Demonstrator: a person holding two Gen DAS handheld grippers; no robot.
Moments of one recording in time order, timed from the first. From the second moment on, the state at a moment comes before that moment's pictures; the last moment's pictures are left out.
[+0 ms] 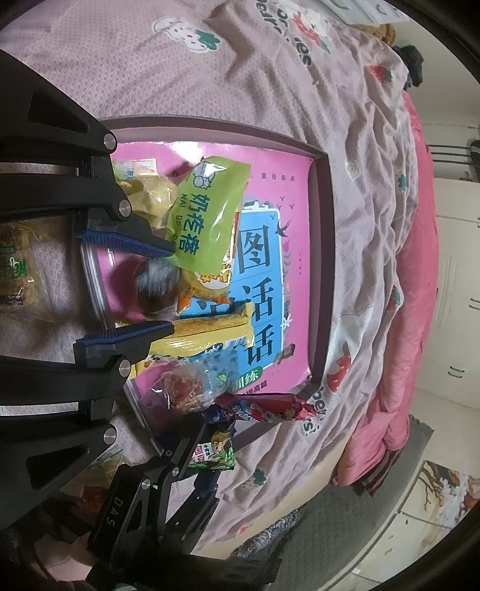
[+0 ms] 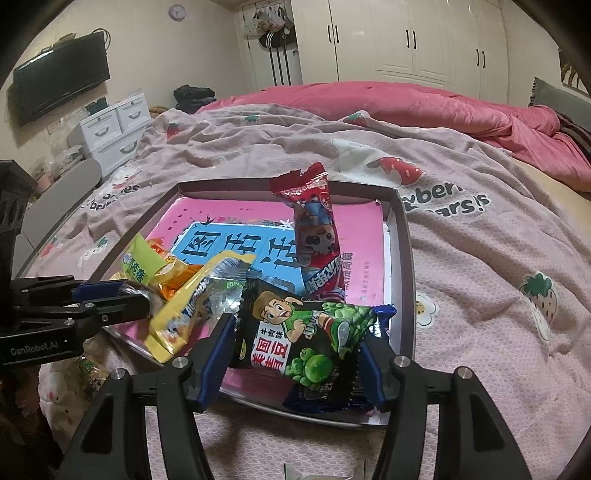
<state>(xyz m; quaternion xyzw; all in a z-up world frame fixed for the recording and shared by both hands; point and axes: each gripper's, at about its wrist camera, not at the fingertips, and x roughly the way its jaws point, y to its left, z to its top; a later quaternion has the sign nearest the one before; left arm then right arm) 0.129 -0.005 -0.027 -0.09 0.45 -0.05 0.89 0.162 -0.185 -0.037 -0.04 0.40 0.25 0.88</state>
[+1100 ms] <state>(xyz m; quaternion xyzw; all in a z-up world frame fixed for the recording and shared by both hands) 0.106 0.023 0.008 -0.12 0.43 -0.04 0.89 0.156 -0.216 -0.007 0.01 0.36 0.24 0.90</state>
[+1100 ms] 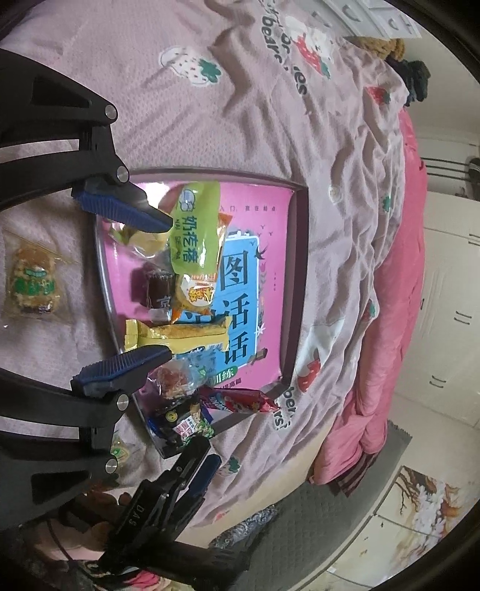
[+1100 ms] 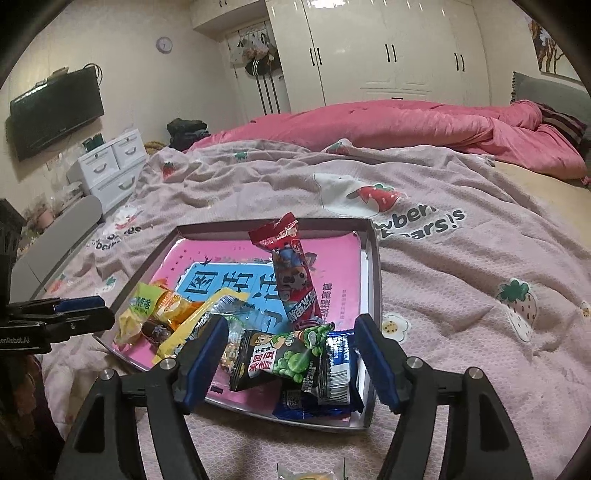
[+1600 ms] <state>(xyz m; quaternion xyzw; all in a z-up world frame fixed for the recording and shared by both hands) 0.080 0.018 0.008 -0.09 0.45 -0.04 0.89 0.130 -0.237 0.001 0.03 0.36 0.23 0.90</state>
